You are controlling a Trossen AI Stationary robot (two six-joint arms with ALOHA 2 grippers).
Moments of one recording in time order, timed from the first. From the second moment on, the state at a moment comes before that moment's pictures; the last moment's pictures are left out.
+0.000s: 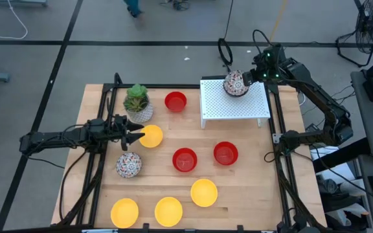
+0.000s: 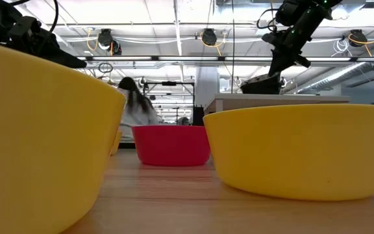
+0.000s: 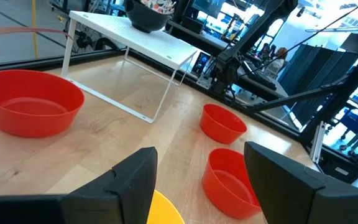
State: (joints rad) left arm 0.15 0.17 0.02 0.07 0.00 -0.43; right arm -1.02 1.24 1.23 -0.77 -0.18 0.17
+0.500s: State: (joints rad) left arm 0.15 0.17 0.02 0.07 0.00 -0.43; right arm -1.02 1.21 1.23 -0.68 -0.19 0.13
